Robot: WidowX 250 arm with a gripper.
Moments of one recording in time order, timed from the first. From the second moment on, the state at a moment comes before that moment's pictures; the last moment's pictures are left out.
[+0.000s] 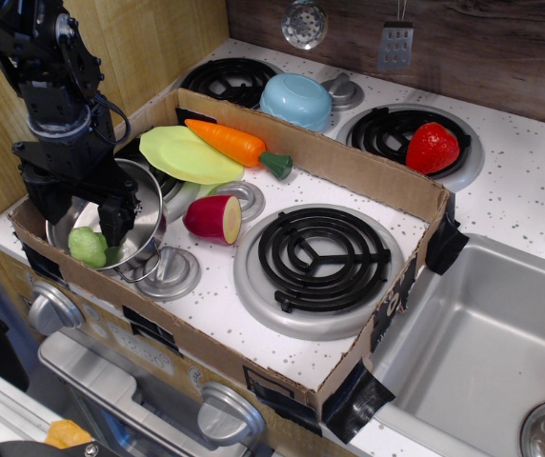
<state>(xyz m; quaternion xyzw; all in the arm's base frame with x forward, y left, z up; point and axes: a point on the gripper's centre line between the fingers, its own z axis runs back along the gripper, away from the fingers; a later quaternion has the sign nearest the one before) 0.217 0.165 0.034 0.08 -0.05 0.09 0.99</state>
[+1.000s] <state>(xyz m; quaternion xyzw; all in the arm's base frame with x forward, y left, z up) 0.213 0.155 0.014 0.09 -0.05 0.13 0.99</state>
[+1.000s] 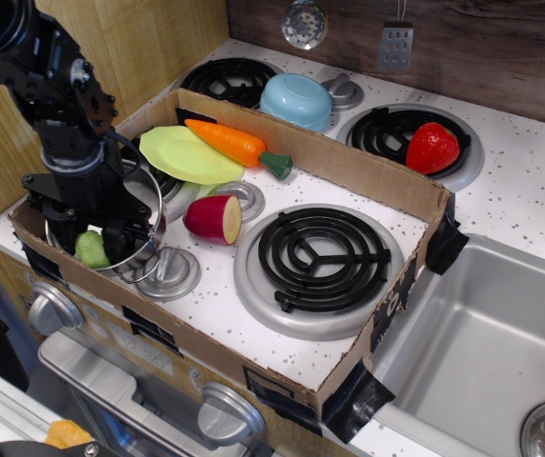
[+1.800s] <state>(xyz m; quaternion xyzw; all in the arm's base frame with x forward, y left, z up) 0.240 0.107 0.102 0.21 -0.05 0.19 0.96</state>
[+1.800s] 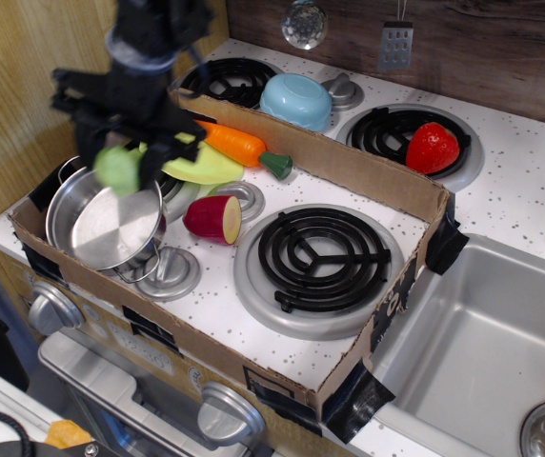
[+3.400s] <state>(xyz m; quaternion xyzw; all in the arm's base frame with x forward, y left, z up) 0.245 0.036 0.026 0.03 -0.12 0.26 0.96</state>
